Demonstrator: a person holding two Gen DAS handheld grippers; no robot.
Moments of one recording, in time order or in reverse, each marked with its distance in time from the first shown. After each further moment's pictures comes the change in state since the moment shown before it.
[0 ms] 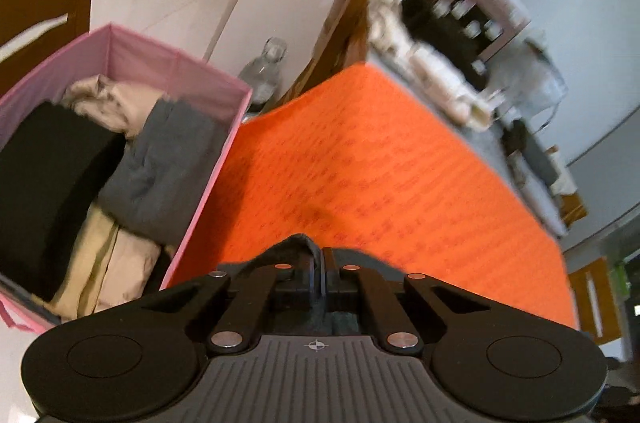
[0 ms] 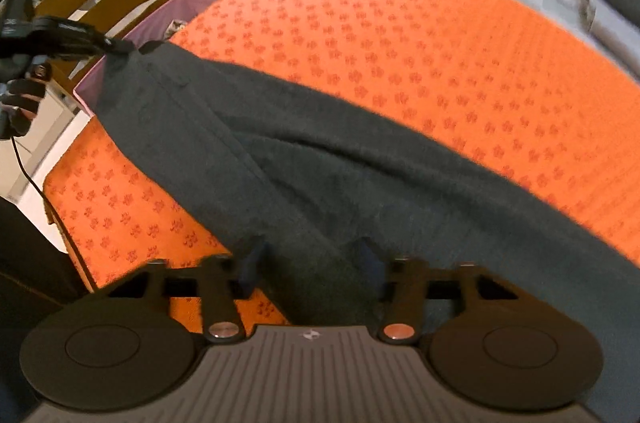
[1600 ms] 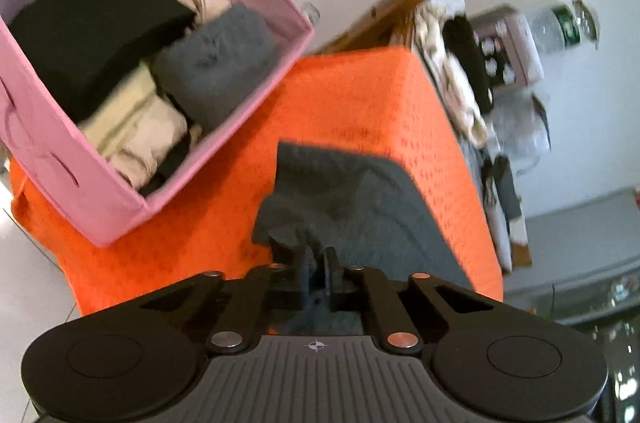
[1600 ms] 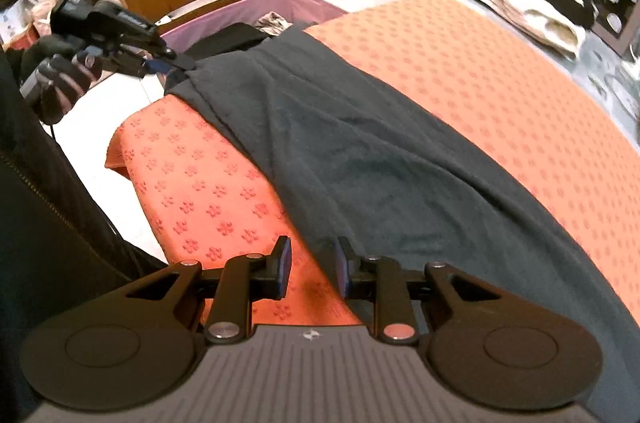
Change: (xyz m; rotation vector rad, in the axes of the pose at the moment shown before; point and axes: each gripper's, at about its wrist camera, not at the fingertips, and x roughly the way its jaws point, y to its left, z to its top) left arm -0.035 0.074 -0.085 -0.365 0.028 -0.109; right arm -0.002 0.114 -0.024 -0.349 -0.085 -0.009
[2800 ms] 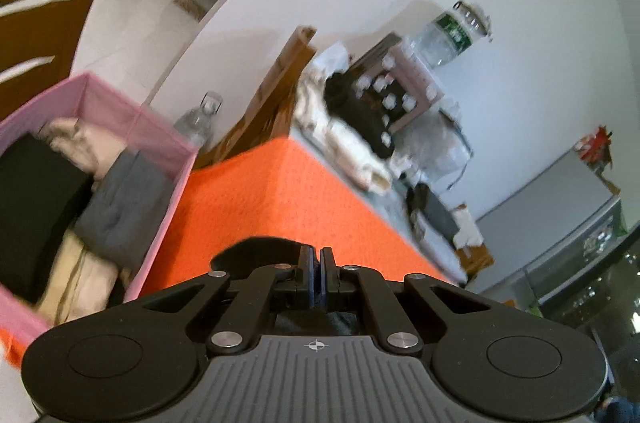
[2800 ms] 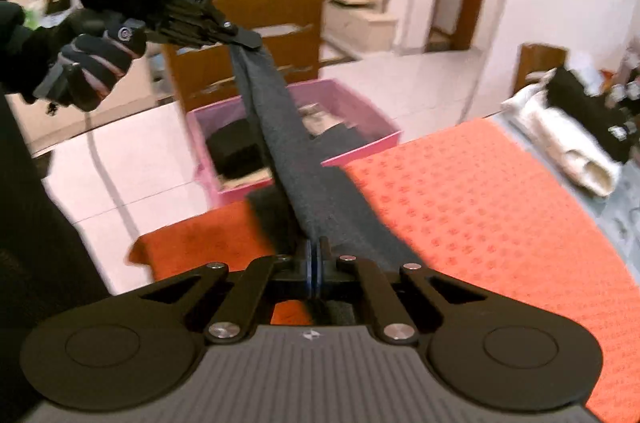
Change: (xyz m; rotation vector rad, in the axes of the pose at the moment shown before) left arm -0.065 -0.083 0.043 0.299 -0.103 -0.128; right arm -0.009 0.021 0.086 -0.183 -0.164 0.110
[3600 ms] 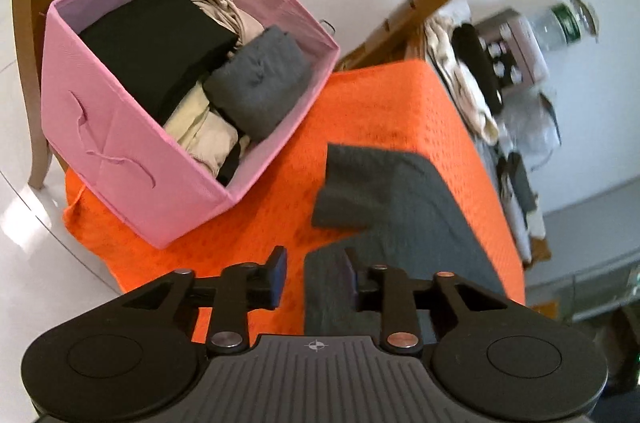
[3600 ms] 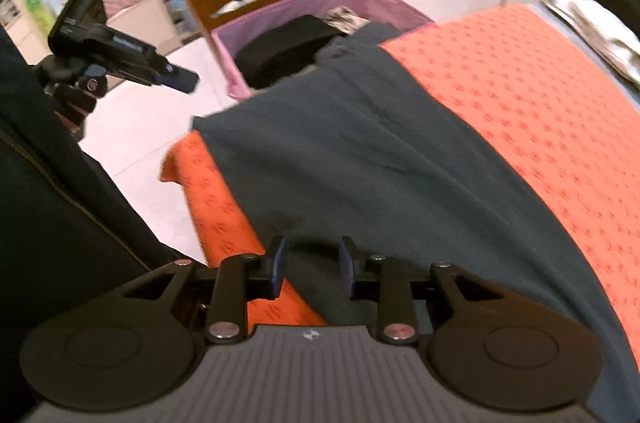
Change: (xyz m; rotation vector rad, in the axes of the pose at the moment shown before) left arm -0.005 0.098 -0.092 -0.253 0.098 0.187; right arm 0.018 -0.012 -0.040 0.139 0.224 0.062
